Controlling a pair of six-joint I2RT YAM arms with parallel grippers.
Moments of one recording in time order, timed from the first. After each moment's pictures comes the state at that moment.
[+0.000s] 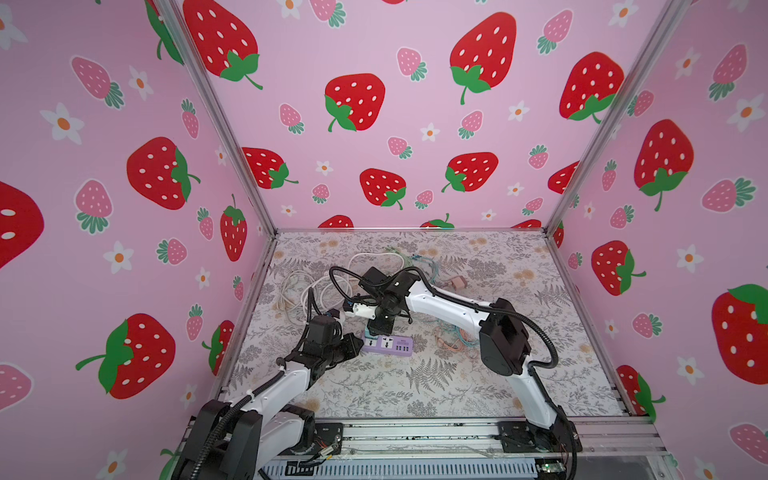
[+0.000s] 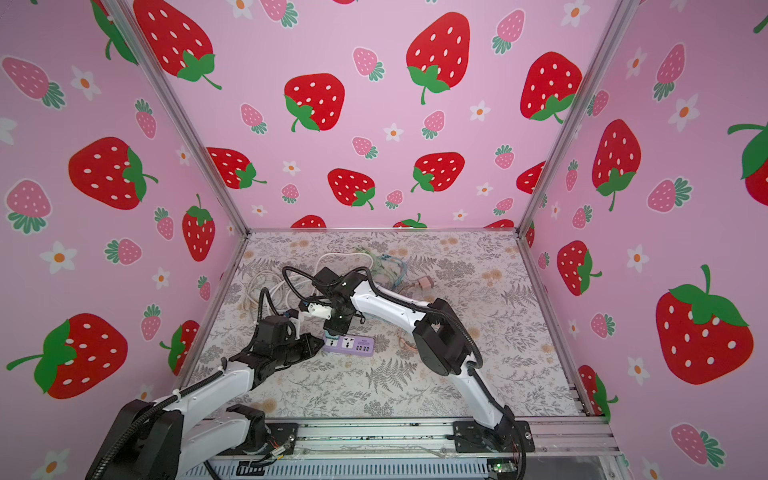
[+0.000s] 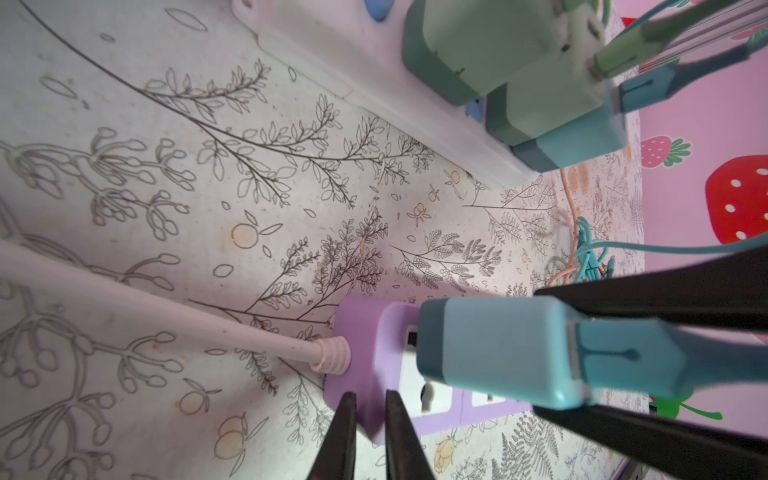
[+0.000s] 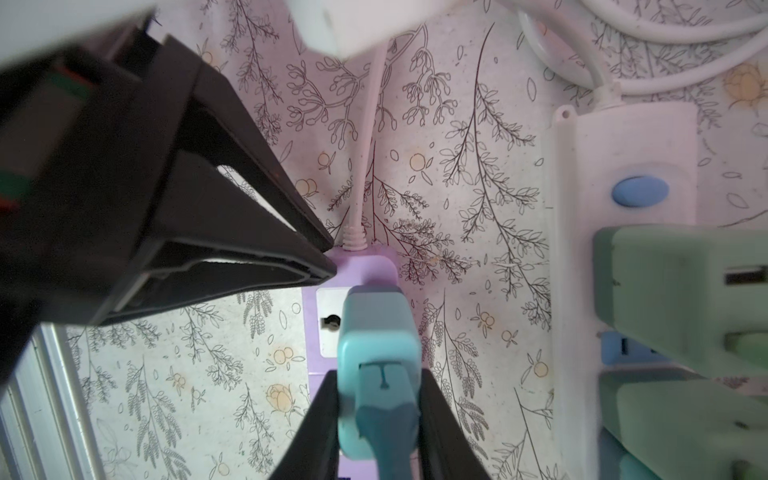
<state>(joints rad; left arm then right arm) -0.26 1.10 0.30 -0.02 0.36 -0.61 1.08 2.24 1.98 -0.98 -0.20 -0.41</state>
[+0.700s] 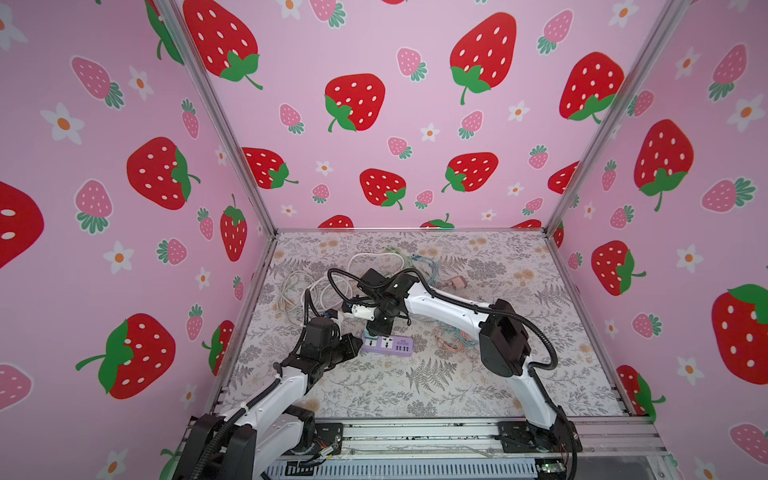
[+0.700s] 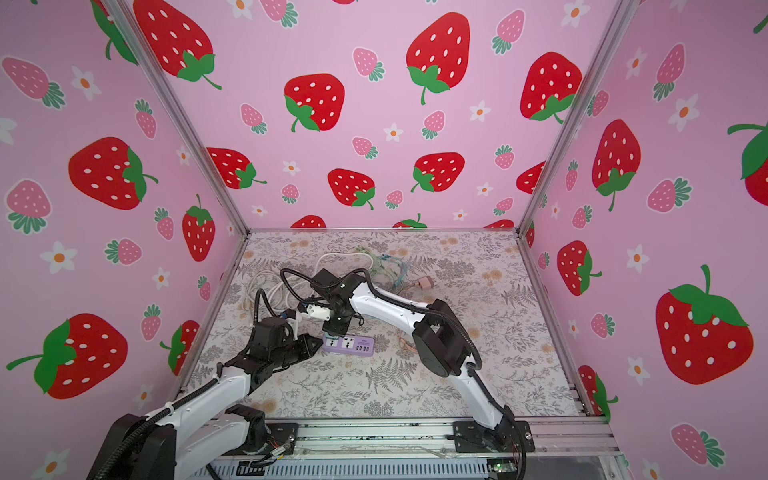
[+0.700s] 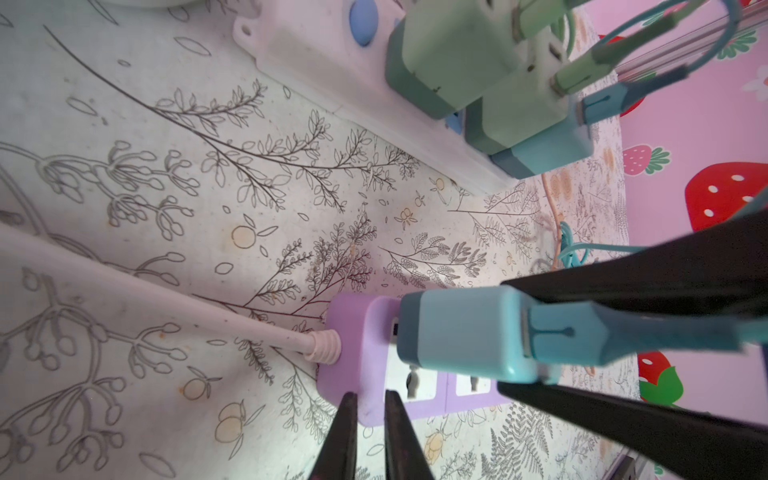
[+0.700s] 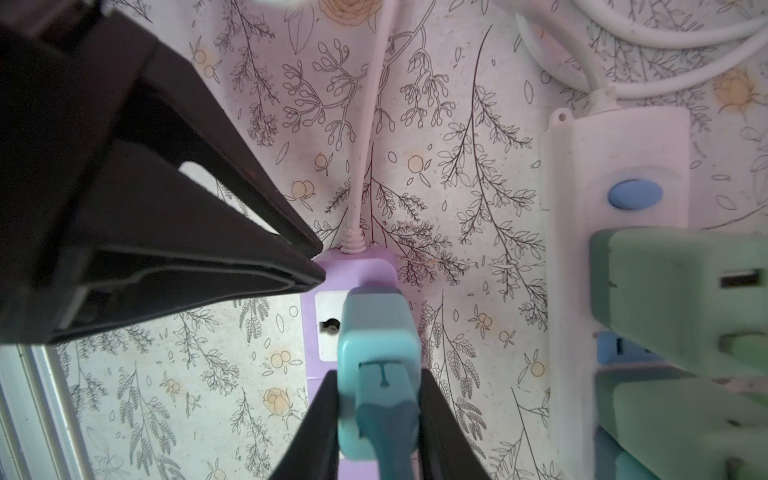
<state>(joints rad) -0.25 1.02 0.29 -0.05 0.36 -0.62 1.09 2.23 1.96 -0.96 -0.16 -0.40</state>
